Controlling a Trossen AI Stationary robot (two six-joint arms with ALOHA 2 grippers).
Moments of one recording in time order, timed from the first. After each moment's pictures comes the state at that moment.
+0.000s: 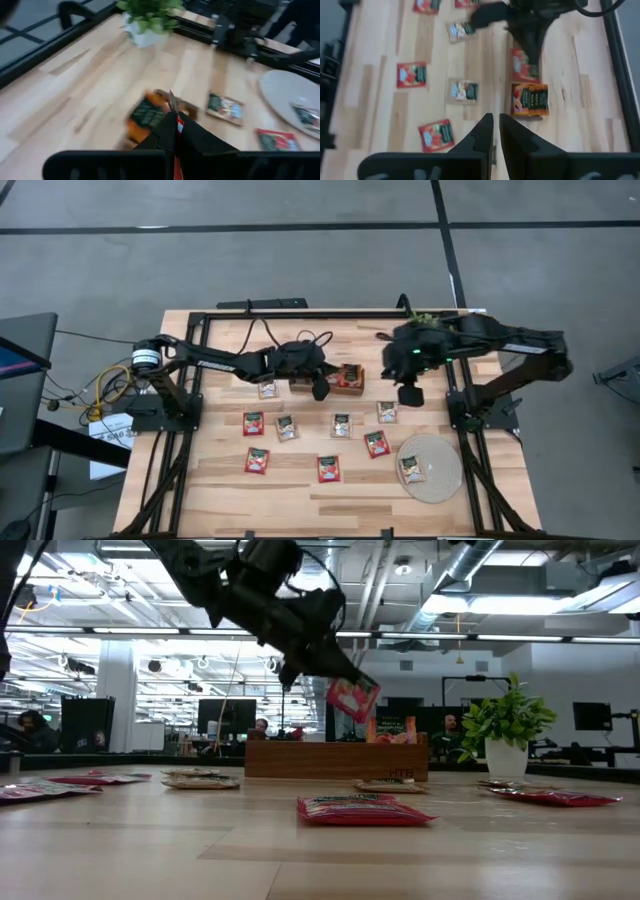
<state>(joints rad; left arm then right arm) 0.19 1.72 0.98 0.35 -0.06 -0.24 0.02 1.31 1.58 -1.23 0.00 -0.03</state>
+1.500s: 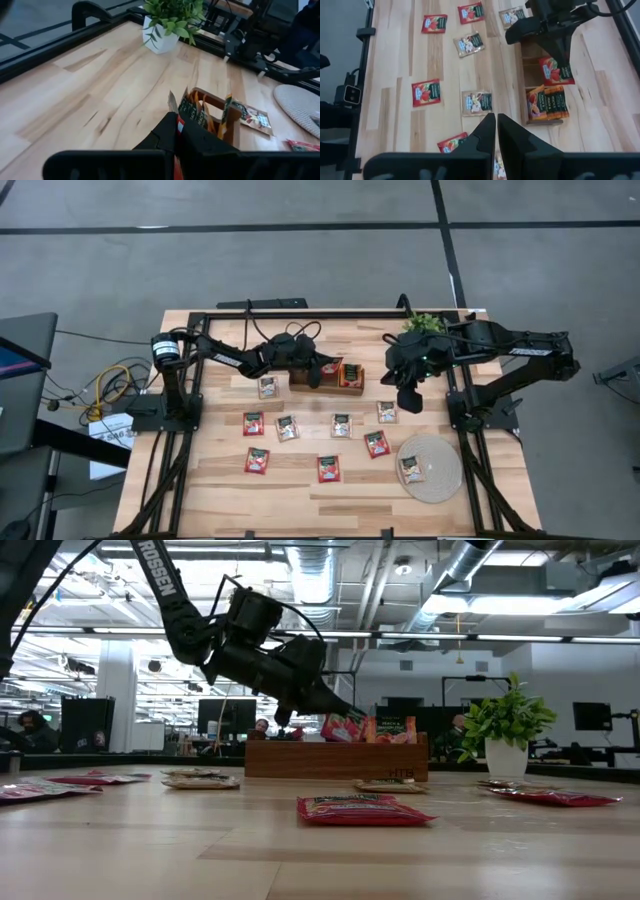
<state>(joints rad) 0.34 1.87 0.81 0.79 0.11 -0.25 0.07 1.26 1.50 -1.13 0.00 0.12</state>
